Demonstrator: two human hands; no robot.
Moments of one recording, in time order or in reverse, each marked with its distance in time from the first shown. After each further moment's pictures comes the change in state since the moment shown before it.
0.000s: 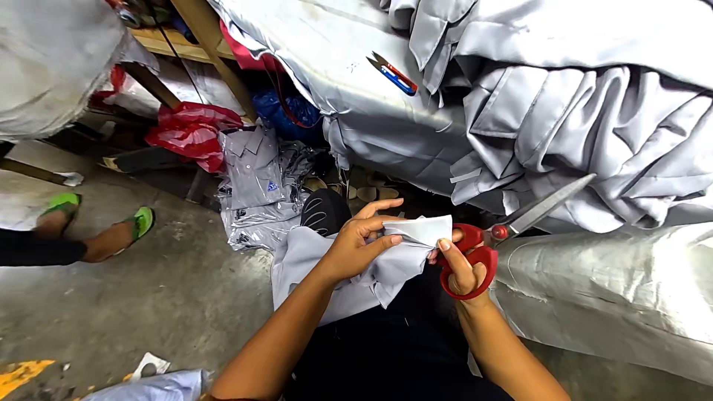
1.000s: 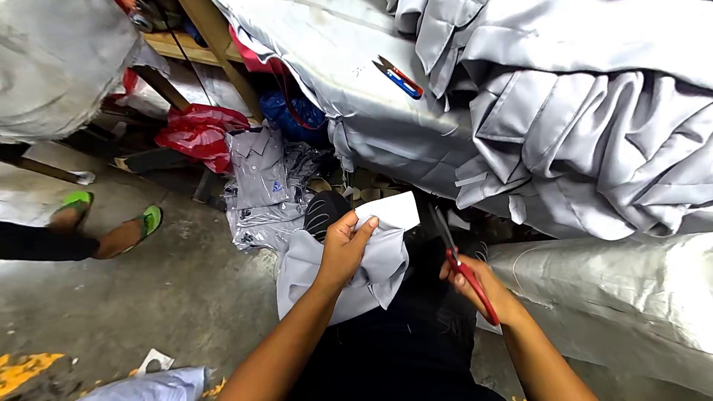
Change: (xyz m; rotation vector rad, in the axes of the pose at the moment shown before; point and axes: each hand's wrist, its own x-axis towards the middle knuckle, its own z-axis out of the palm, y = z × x) left_hand -0.012 0.006 0.012 -0.168 0.481 -0.267; right_hand -0.010 -0.010 -0.078 -0.528 -0.561 0.439
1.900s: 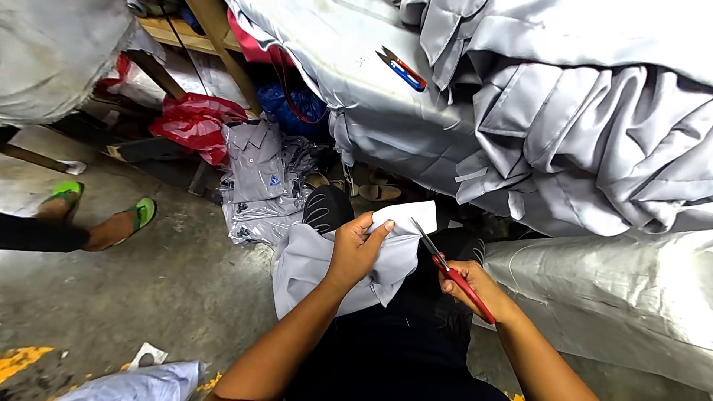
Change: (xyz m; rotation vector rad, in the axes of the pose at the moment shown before) left_hand -0.008 -0.009 0.009 0.110 -0.062 0.143; right_hand 0.000 -0.005 0.008 0.036 -0.111 -0.069
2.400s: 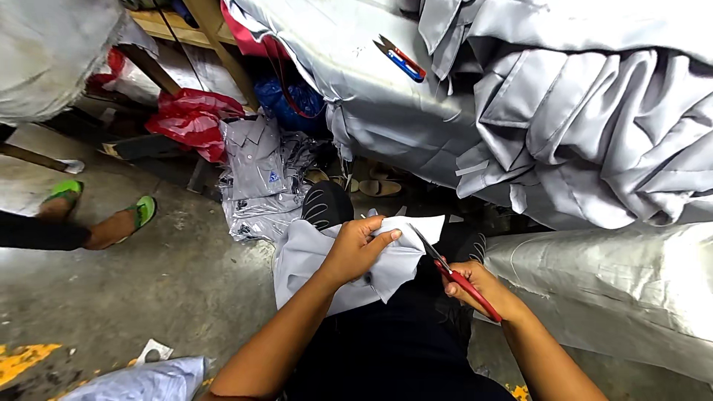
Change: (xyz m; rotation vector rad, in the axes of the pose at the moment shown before) left_hand 0.005 0.000 -0.014 0.122 -0.284 0.020; right_hand -0.009 0.006 -0.003 0.034 -0.082 -0.024
